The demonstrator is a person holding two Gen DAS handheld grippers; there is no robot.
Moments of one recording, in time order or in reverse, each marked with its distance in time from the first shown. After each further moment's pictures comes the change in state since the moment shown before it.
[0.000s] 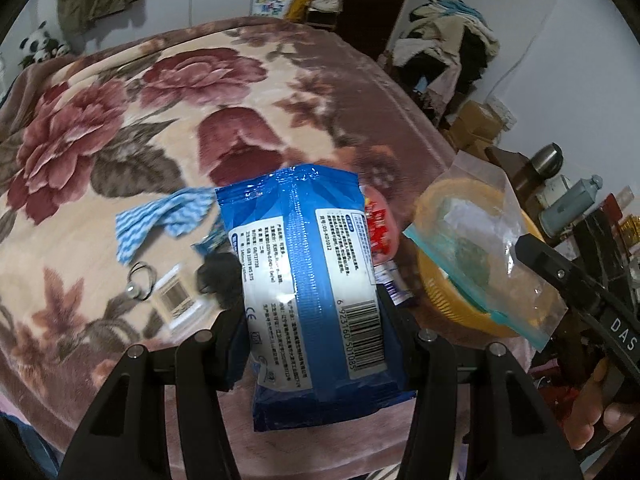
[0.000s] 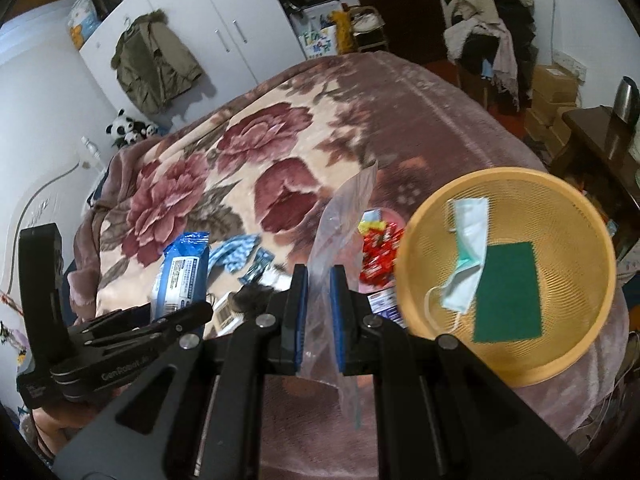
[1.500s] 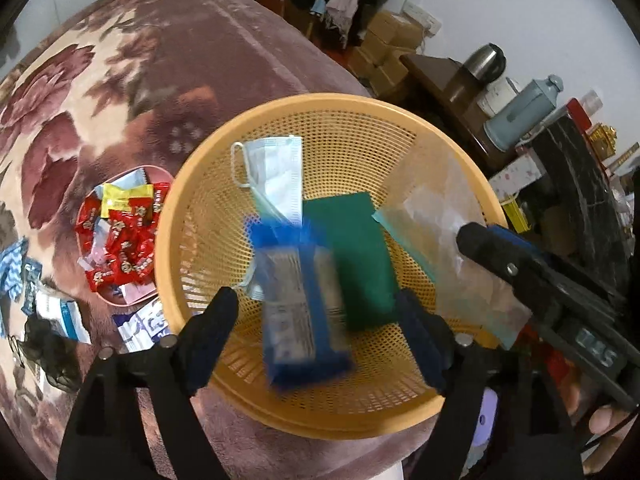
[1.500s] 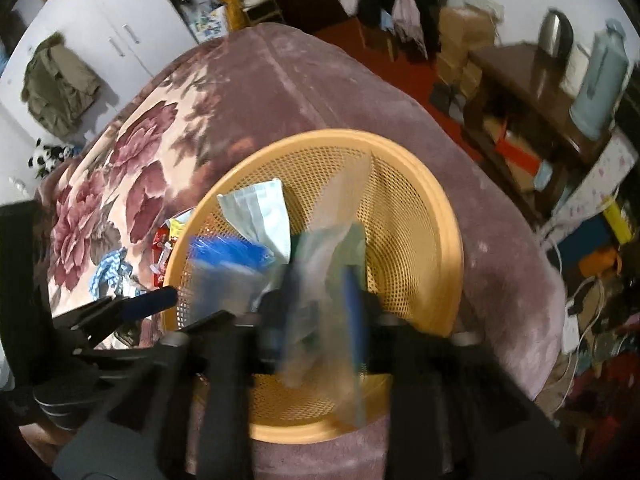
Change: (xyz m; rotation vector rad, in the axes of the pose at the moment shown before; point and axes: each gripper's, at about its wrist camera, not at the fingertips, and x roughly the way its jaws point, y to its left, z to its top) left arm 0.146 -0.218 0.018 0.240 0.237 -0.158; right arm 0.009 -0.199 0.017 0.193 0.127 -0.202
